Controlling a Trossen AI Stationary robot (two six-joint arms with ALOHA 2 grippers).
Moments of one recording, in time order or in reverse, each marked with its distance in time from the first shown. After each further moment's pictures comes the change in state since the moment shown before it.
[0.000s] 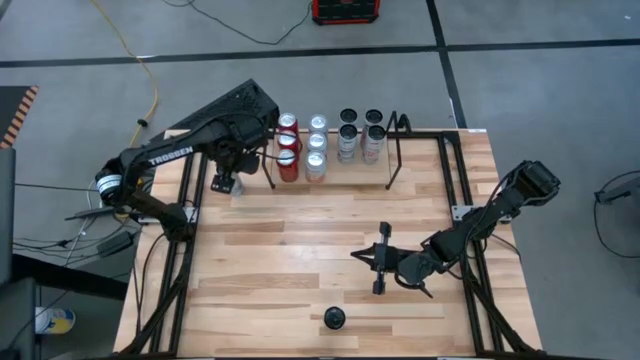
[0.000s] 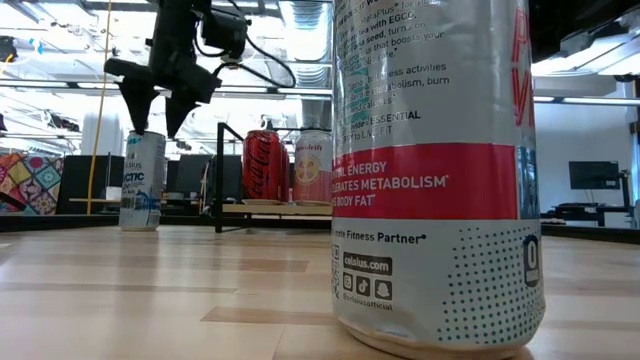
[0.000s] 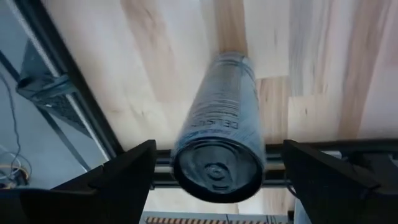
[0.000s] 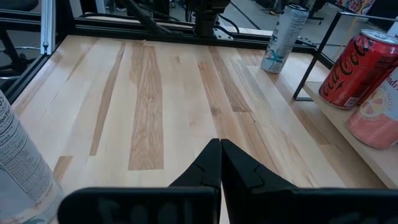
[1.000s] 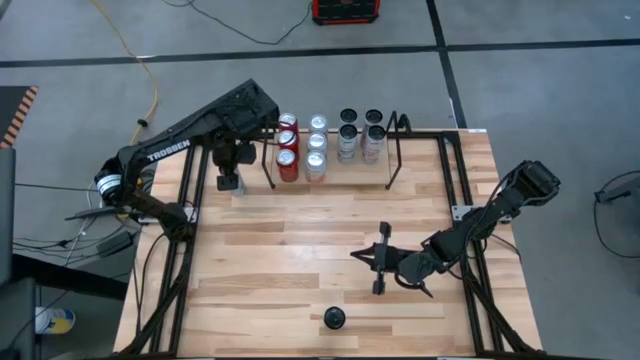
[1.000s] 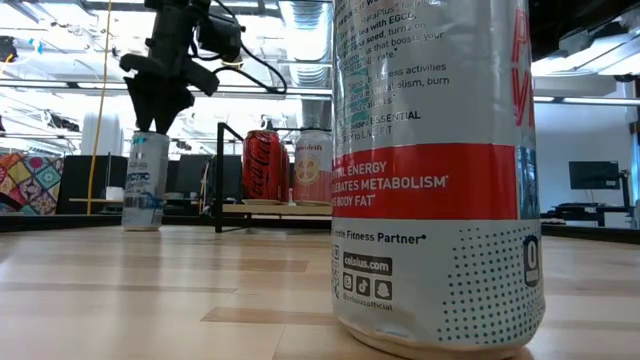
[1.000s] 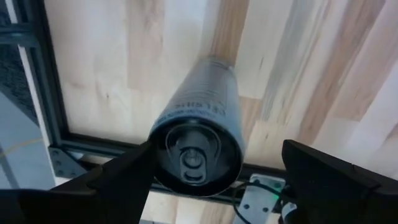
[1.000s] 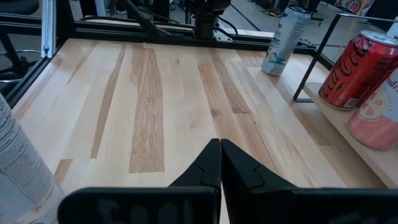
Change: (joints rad) left arm 0.097 0.000 0.019 -0.025 0.143 -0.258; right arm 0.000 0.000 0.000 0.010 0.000 0.001
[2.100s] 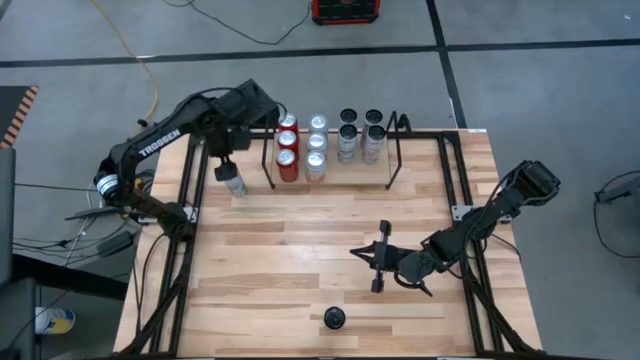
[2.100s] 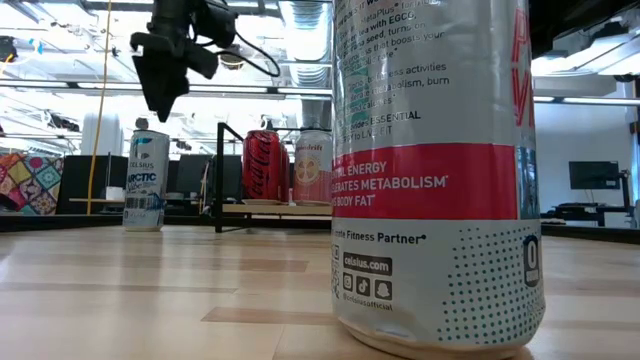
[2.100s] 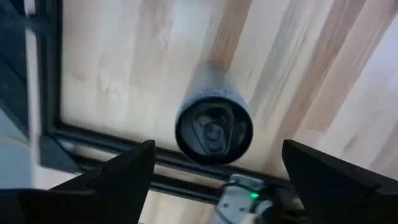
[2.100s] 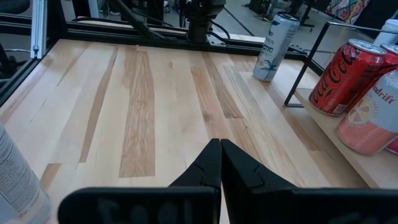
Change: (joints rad) left arm 0.091 0.000 0.139 -0.094 0.102 -0.058; right arm -0.006 0.000 0.000 0.015 0.025 -0.035
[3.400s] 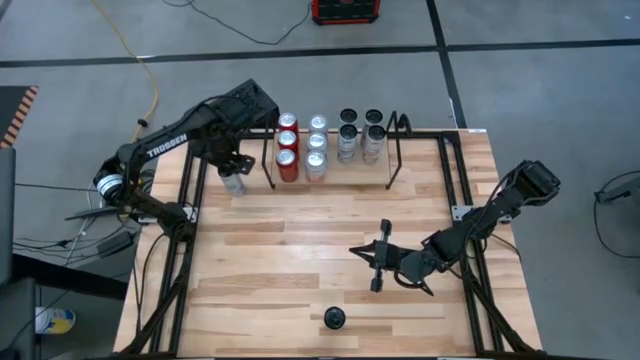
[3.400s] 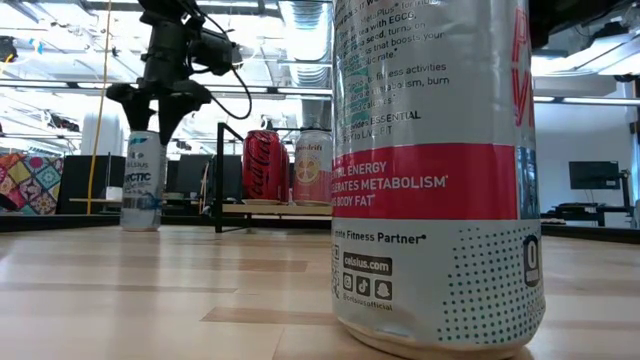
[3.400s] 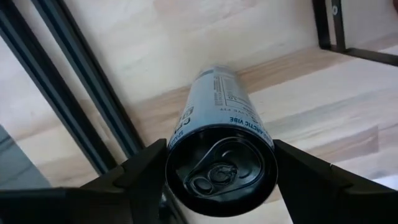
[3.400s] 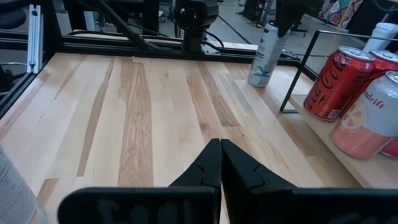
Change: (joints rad) left arm 0.044 0.000 -0.186 0.151 -0.001 -0.869; right arm 0.001 0.000 0.000 0.042 0.026 -0.002
